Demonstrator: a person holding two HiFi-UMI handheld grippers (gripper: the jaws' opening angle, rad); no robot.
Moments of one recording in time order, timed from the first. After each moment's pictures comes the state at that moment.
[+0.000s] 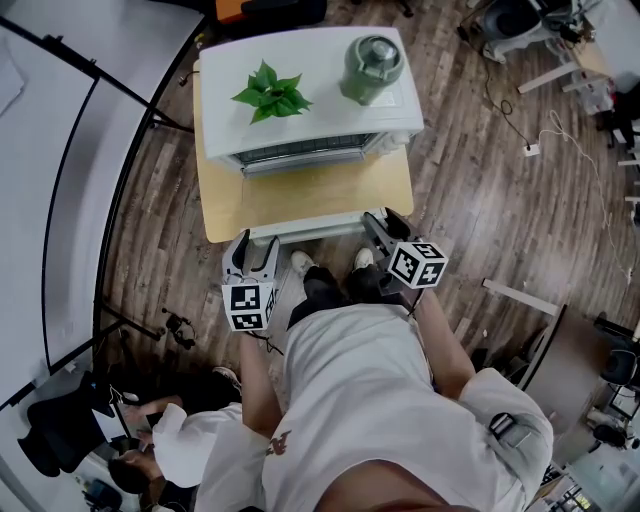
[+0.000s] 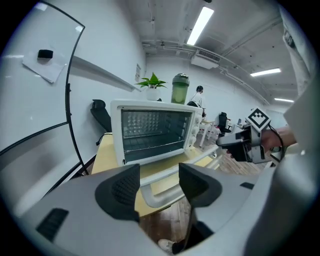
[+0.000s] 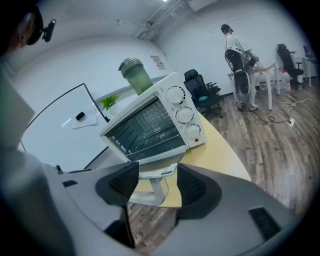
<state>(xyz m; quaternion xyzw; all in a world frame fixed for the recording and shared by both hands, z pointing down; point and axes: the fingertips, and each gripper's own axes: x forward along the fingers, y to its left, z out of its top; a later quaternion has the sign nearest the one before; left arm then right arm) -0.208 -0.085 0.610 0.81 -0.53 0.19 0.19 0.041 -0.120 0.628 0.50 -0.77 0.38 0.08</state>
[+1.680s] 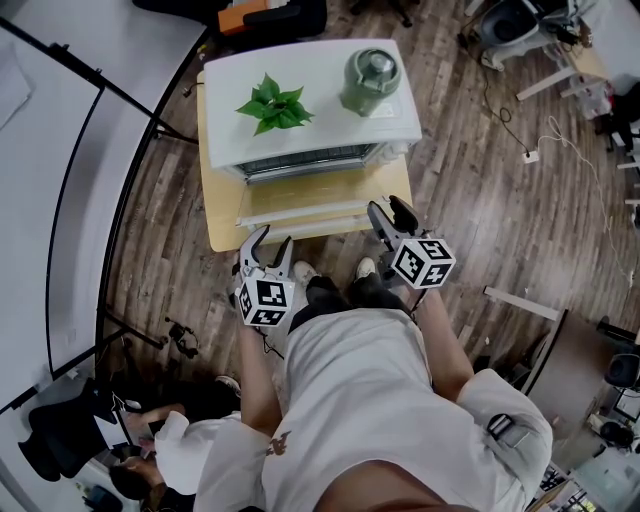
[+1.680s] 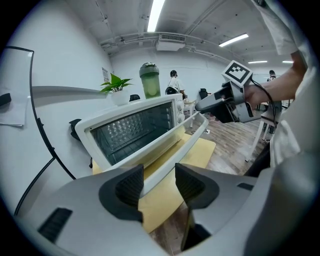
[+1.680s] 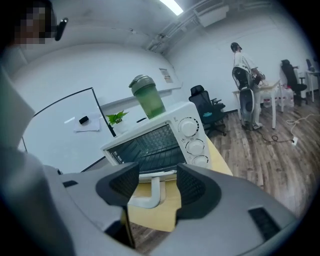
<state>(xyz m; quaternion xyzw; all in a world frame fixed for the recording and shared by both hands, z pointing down) -0.173 -0.102 0.609 0.83 -0.45 0.33 0.06 0.040 -0.159 0.567 0.52 -0.80 0.30 0.05</state>
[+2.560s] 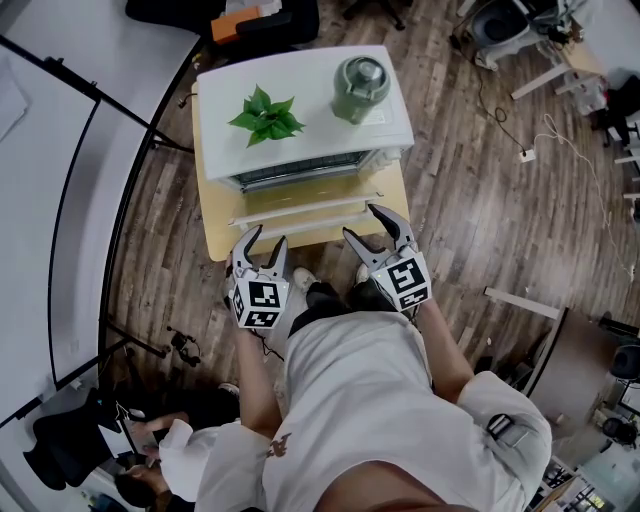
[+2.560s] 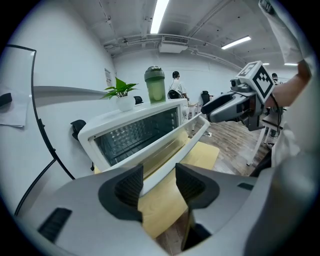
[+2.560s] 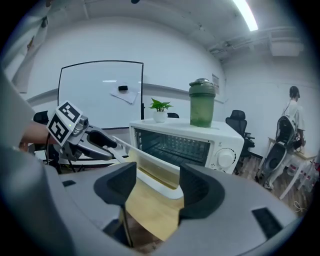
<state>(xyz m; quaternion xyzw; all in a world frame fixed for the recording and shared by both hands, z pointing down) -0.176 -0.121 0.590 0.83 -0.45 0.31 0.07 -0.017 -0.135 0.542 0.41 -0.89 0.07 0.21</state>
